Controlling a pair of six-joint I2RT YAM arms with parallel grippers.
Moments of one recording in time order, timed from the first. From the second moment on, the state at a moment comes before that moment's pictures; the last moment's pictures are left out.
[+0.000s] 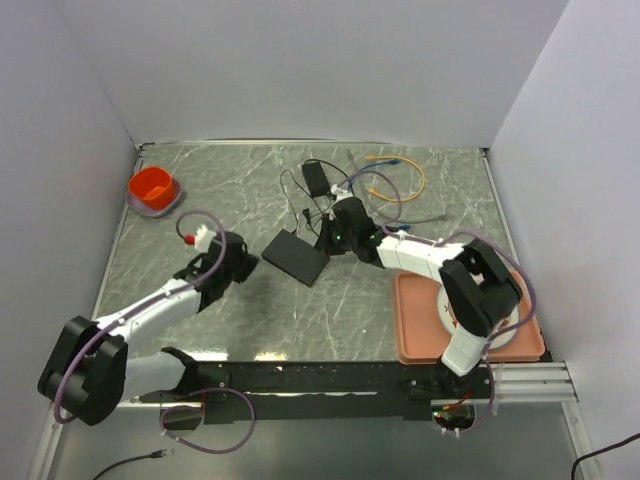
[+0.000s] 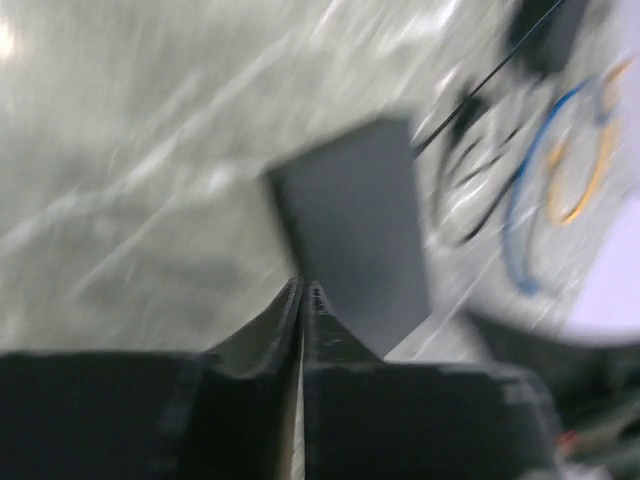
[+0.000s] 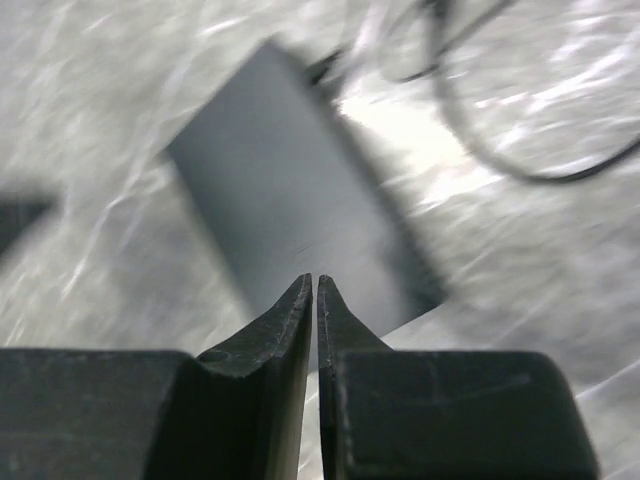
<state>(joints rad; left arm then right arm) -0.47 1.18 0.57 -0.09 -0.25 -1.27 0.68 1.69 1.01 0.02 -0.07 0.54</state>
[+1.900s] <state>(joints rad) -0.42 1.57 0.63 0.12 -0.01 -1.22 0.63 1.91 0.97 0.27 -0.15 0.60</state>
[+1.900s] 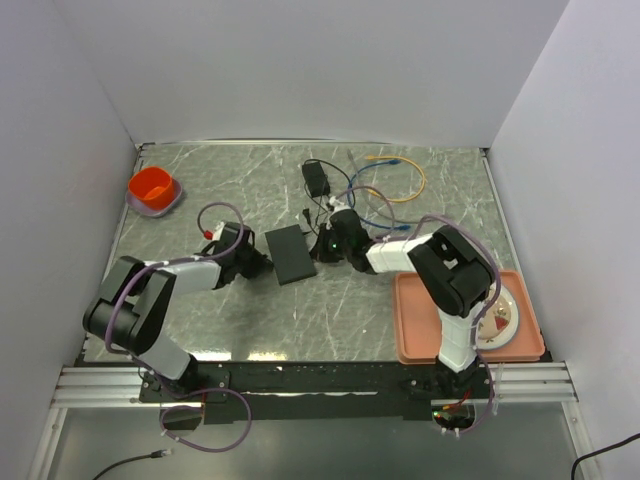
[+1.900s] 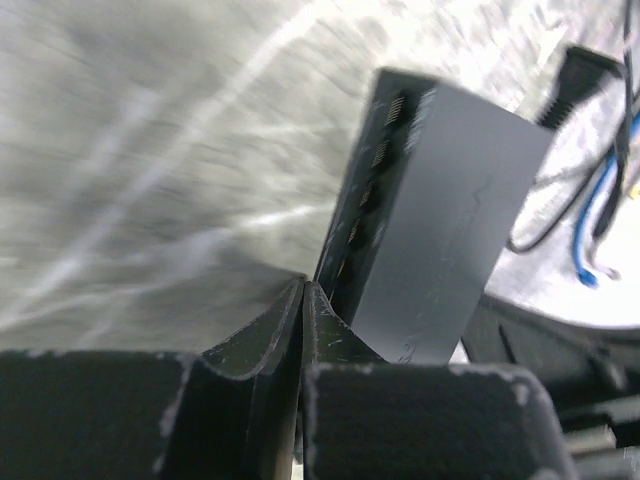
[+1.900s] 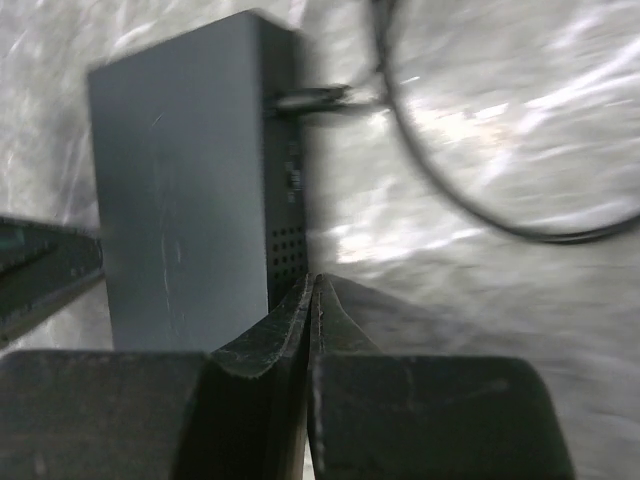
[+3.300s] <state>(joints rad) -0.37 1.29 0.55 0.03 -0.02 -1.07 0.72 1.63 0.85 0.22 -0.20 0.67</state>
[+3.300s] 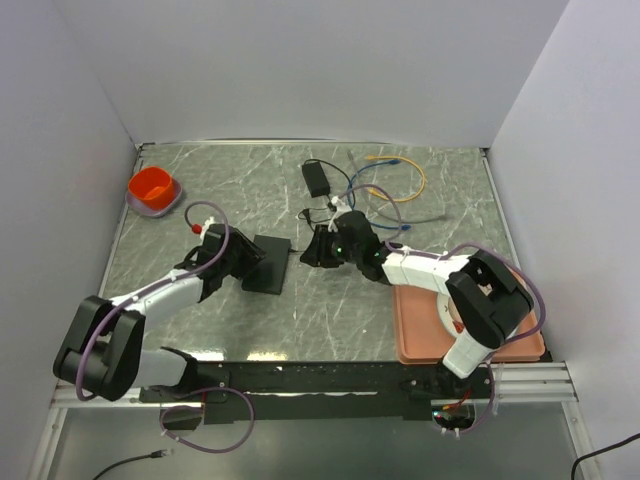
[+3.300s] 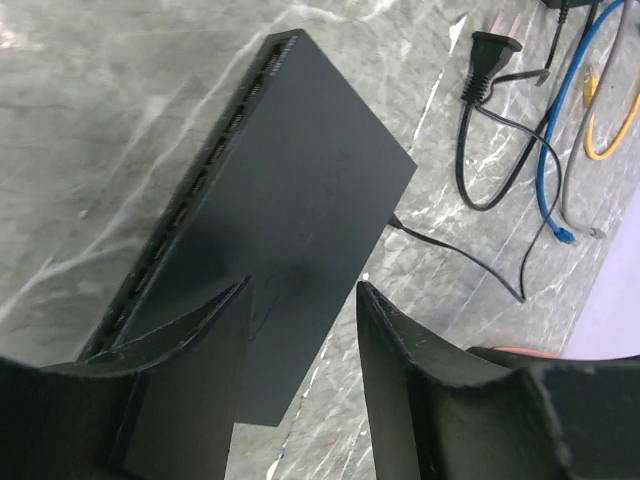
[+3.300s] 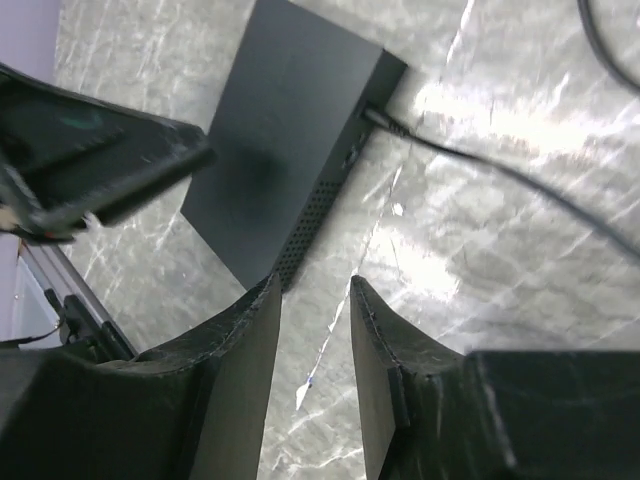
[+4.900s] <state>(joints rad) -0.41 1.53 0.48 0.48 0.16 -1.28 0.64 1.89 1.21 0.03 -0.28 -0.17</state>
